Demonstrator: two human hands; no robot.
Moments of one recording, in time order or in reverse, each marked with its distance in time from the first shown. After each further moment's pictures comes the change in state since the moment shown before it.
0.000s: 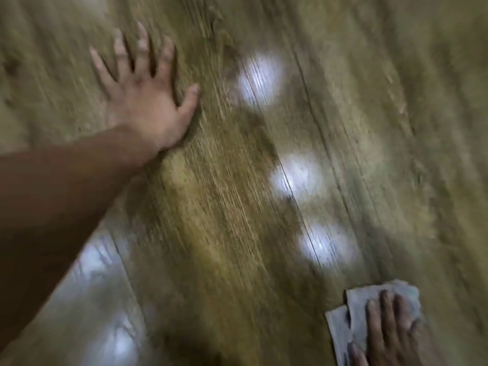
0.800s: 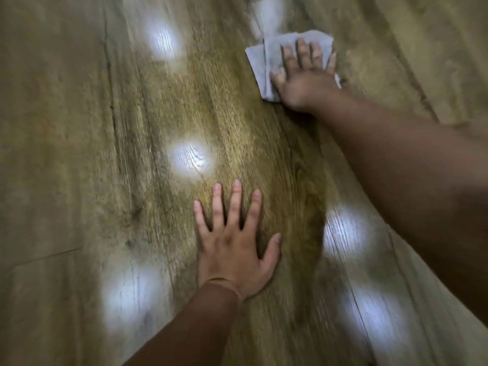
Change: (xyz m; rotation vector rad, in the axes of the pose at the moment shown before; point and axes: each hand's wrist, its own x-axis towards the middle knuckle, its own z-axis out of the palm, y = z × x) left_hand 0.000 -0.003 -0.009 -0.057 -0.017 -0.017; right_hand 0.539 -0.244 -0.339 0.004 0.378 -0.201
